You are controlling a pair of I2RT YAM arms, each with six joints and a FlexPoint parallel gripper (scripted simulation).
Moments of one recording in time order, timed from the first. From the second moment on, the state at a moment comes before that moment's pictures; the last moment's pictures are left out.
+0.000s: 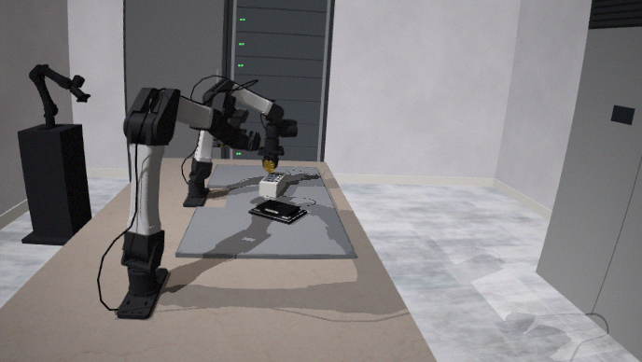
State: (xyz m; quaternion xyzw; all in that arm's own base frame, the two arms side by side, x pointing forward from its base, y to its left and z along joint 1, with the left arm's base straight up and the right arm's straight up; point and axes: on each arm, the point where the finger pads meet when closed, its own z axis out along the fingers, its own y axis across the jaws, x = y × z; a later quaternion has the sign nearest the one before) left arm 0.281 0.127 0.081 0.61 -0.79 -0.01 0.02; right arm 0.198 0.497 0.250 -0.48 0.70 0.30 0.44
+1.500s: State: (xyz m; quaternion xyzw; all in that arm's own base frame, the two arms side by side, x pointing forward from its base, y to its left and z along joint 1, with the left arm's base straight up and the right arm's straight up) left arm 0.283 0.127 0.119 0.61 -0.79 -0.01 0.02; right arm 0.203 0.506 0.253 -0.47 0.68 0.31 0.46
